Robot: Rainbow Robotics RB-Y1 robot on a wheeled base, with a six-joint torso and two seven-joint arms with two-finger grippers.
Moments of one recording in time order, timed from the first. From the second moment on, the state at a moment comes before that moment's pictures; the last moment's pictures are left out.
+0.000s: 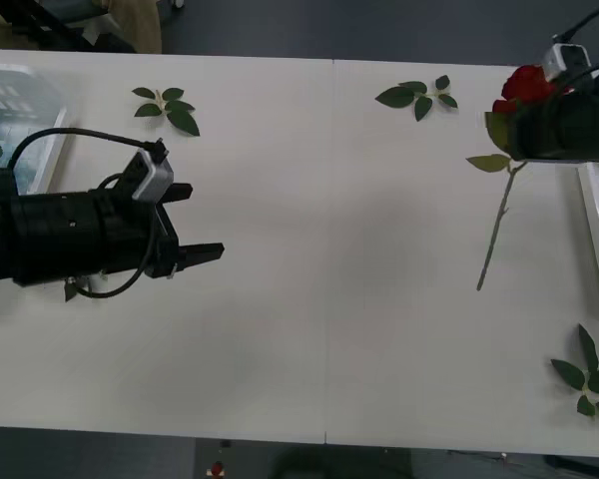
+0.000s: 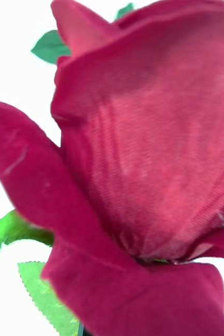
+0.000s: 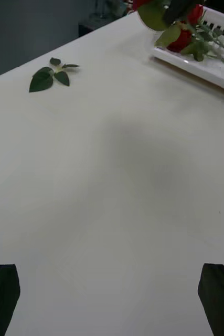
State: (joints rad) right arm -0.57 -0.86 0.14 -1.70 -0.83 1.34 1.21; left arm -0.13 0.62 -0.02 -1.99 1.37 1.06 -2.42
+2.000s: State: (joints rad) right arm -0.54 -1.15 0.10 -0.95 -0.84 0.83 2.04; left arm -0.17 0.36 0.03 -1.99 1.13 1.19 -2.36
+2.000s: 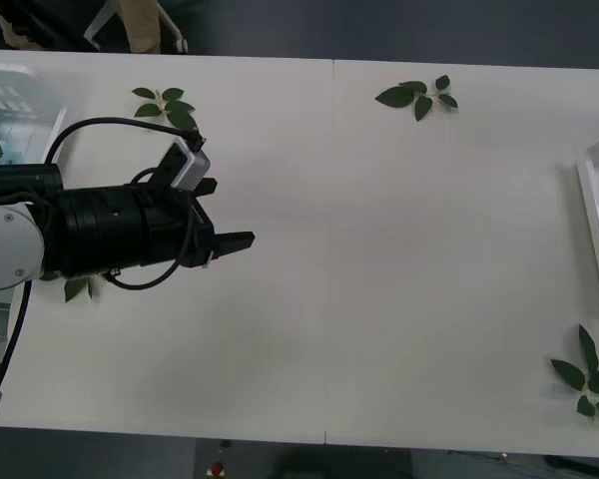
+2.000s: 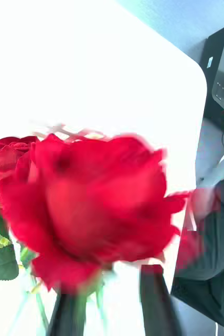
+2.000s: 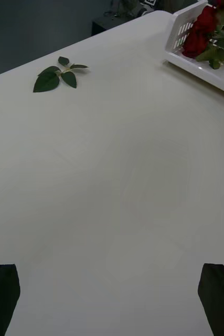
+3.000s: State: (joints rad) right arm -0.40 -1.15 -0.27 -1.28 -1.15 1.30 2.18; left arm -0.17 0.36 0.03 -1.99 1.13 1.19 -2.36
